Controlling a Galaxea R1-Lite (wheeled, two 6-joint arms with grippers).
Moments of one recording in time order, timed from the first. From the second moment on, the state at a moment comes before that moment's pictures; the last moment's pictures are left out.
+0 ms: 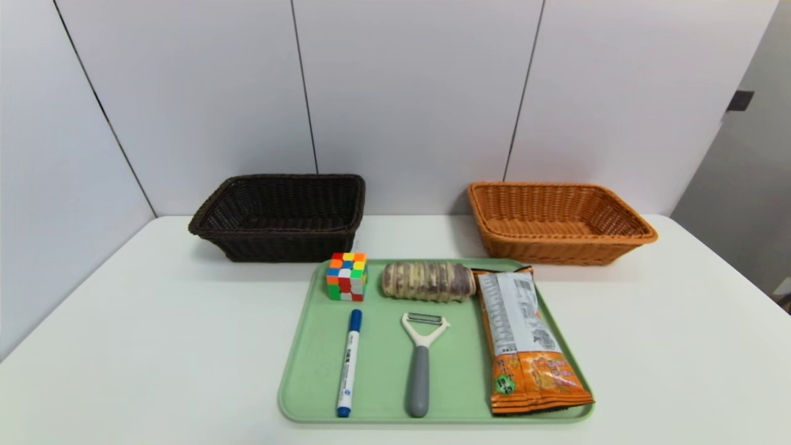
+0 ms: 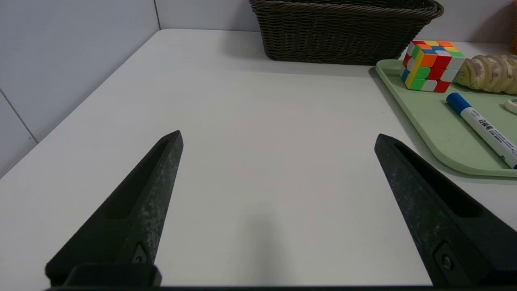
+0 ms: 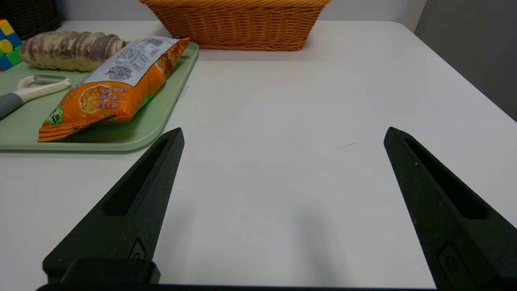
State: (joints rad) left arm 0.00 0.00 0.00 -0.08 0.03 -0.06; right arm 0.00 0.00 0.00 0.00 0.00 -0.01
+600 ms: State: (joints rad) left arm 0.00 0.07 -0.30 0.18 0.02 -0.06; right arm 0.00 0.17 -0.37 0.24 0.08 0.01
